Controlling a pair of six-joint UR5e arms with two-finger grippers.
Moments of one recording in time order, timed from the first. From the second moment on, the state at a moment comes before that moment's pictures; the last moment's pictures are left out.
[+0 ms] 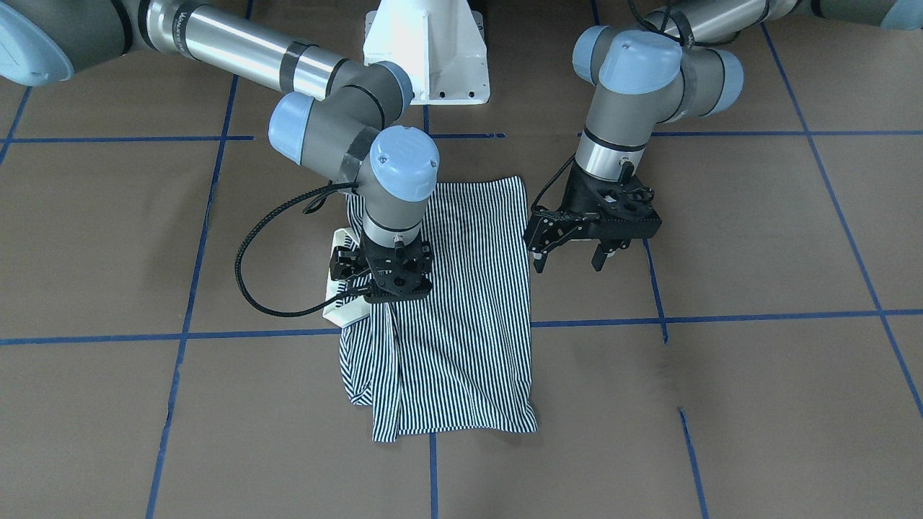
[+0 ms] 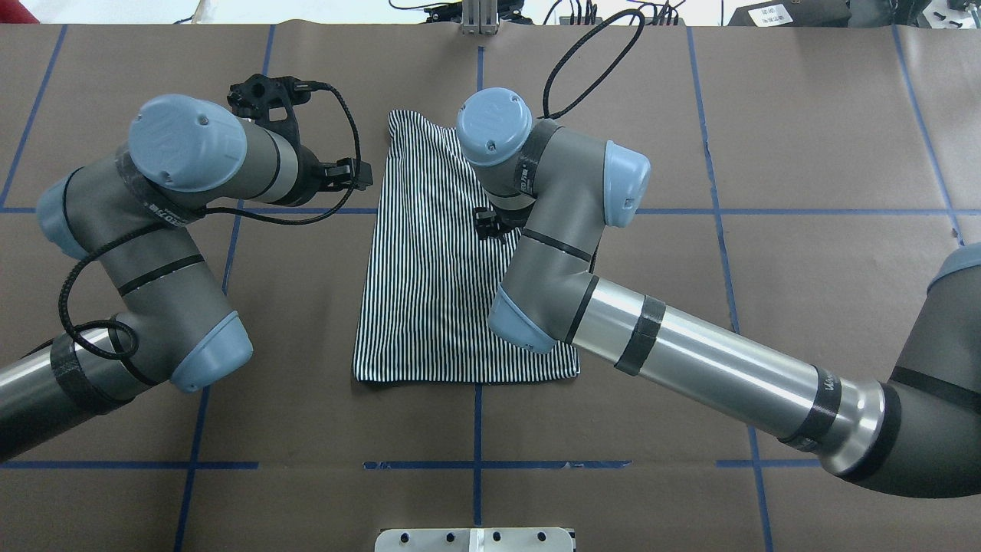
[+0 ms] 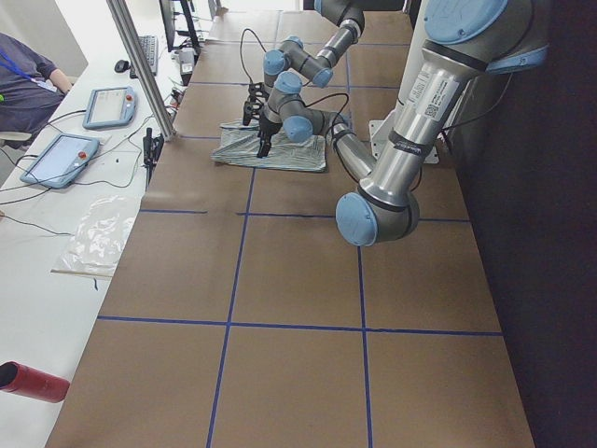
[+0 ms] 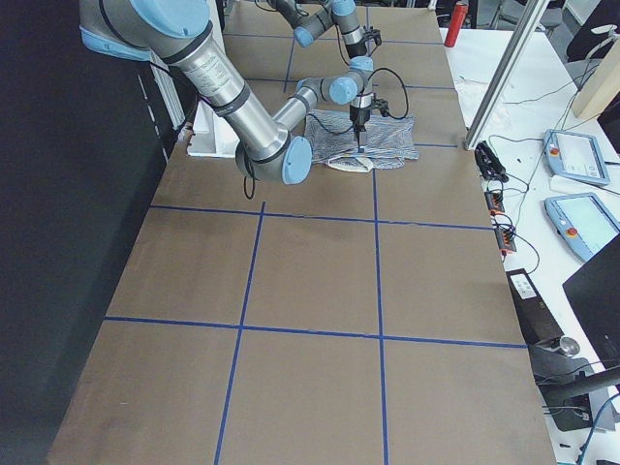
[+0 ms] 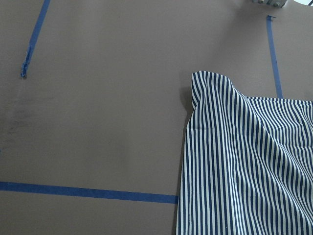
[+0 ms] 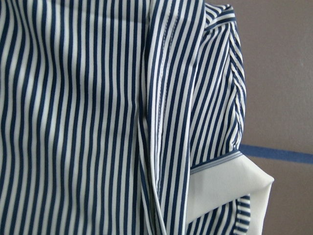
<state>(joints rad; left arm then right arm) -0.70 -2.08 -1.74 -1.87 -1.72 -1.23 0.60 -0.63 1.25 -1.68 1.80 0.92</state>
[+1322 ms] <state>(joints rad) -0.70 -2.09 -1.73 -1.87 -1.72 -1.23 0.64 -0.73 1.27 -1.68 1.83 0.86</state>
